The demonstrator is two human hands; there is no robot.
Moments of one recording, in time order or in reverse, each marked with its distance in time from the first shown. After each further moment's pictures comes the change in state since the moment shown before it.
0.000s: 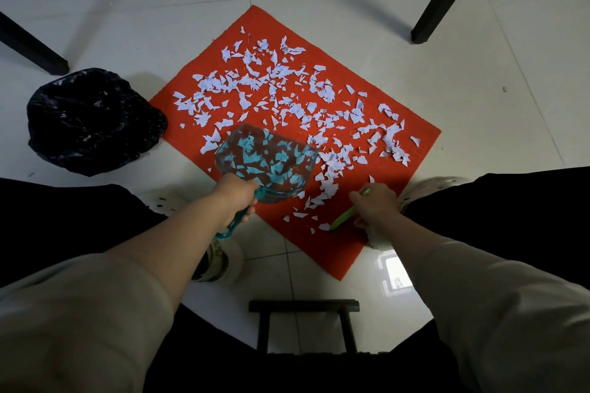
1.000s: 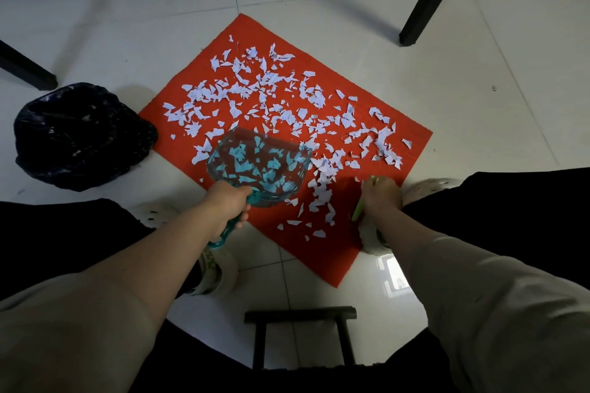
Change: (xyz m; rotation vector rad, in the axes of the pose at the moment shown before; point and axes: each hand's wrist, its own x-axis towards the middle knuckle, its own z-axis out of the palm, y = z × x) left_hand 0.000 0.008 0.003 -0.035 0.011 0.010; right_hand 0.030 -0.003 -0.012 -0.025 0.275 0.045
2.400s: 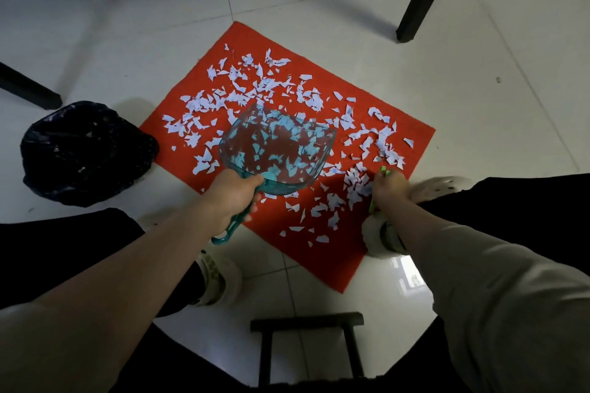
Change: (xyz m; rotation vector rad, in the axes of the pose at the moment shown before) left_hand -0.031 0.043 0.007 0.076 -0.024 0.128; right_hand 0.030 -0.002 -0.014 -0.066 -0.041 0.068
